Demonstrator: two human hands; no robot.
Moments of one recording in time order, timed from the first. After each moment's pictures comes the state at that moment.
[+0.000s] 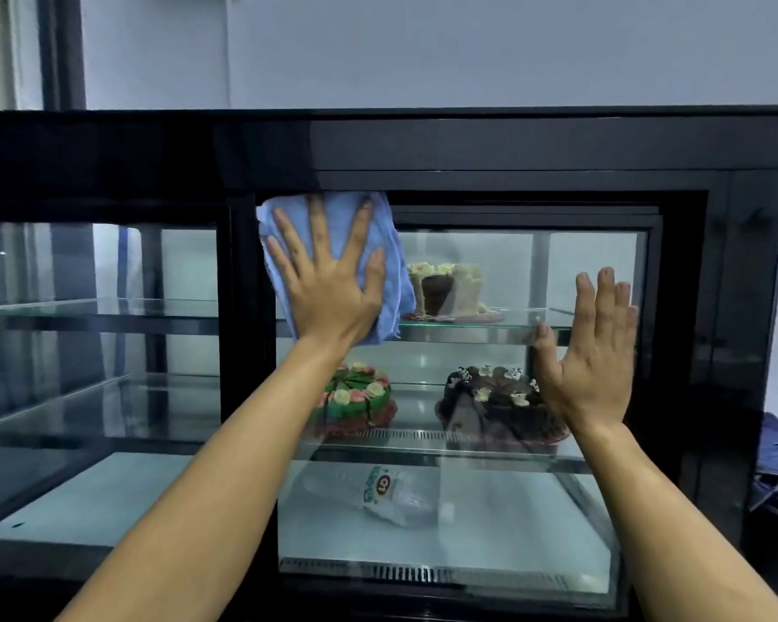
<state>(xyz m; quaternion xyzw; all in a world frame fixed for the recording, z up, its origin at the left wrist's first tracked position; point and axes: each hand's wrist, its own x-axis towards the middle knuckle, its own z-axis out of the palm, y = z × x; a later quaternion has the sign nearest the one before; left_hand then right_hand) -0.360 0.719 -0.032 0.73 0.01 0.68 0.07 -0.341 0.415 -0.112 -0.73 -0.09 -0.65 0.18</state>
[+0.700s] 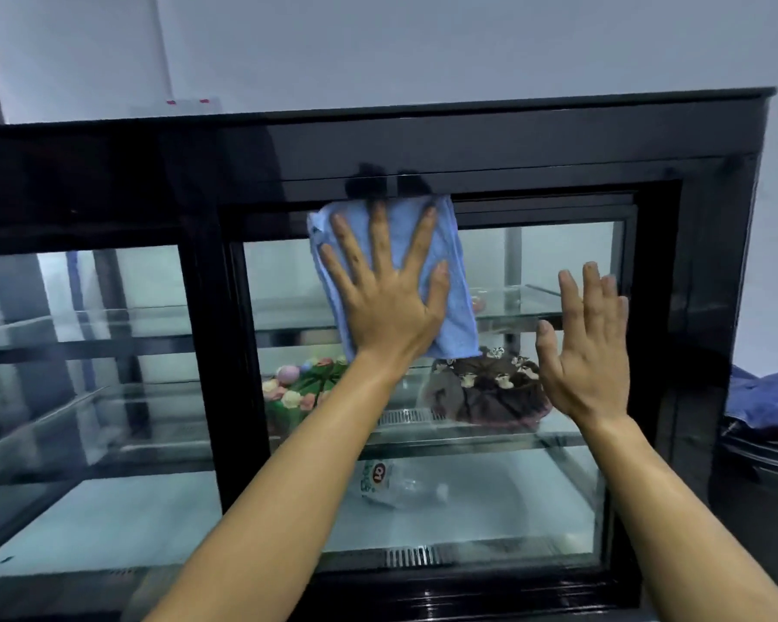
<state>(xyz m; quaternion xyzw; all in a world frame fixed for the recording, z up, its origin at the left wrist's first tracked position) -0.365 0.638 -0.031 0.75 -0.05 0.66 0.06 -0.350 0.398 -0.115 -0.77 -0.07 -0.62 0.16</state>
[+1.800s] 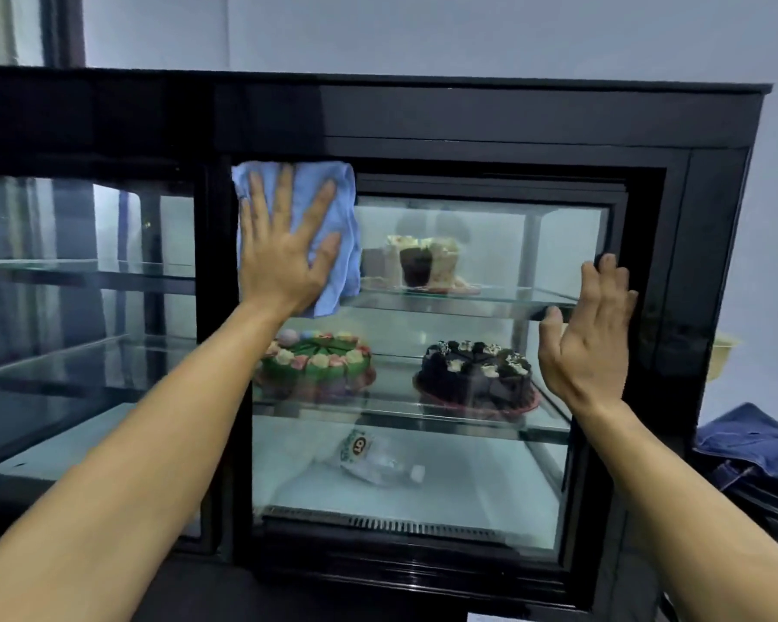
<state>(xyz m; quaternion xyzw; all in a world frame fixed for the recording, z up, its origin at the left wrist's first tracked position) -0.371 0.756 -0.038 0.78 -0.03 0.63 0.04 -0.356 0.368 -0.119 -0.75 -0.12 -0.61 0.23</state>
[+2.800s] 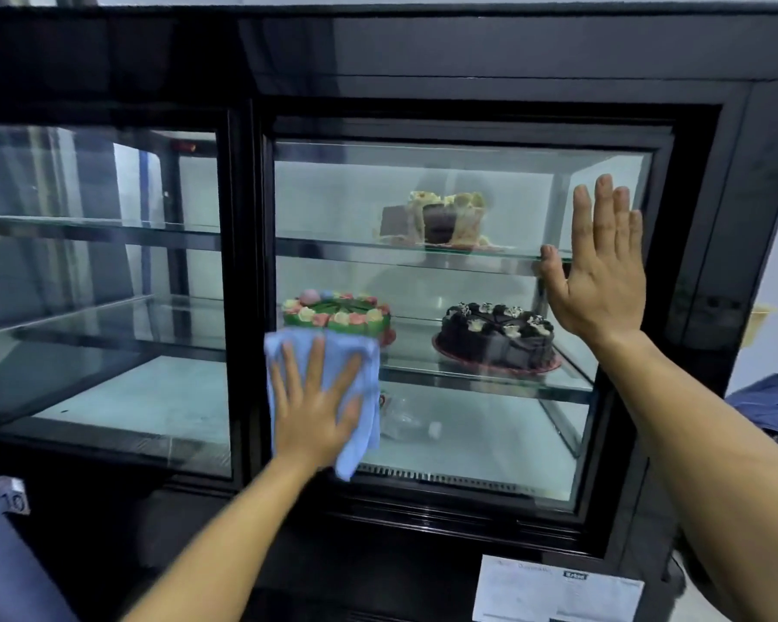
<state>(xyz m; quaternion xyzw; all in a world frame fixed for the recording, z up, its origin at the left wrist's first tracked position) -0.386 0.739 -0.311 0.83 -0.07 0.56 0.06 -0.346 0.379 -0.095 -0.77 -0.15 -0.62 0.07</state>
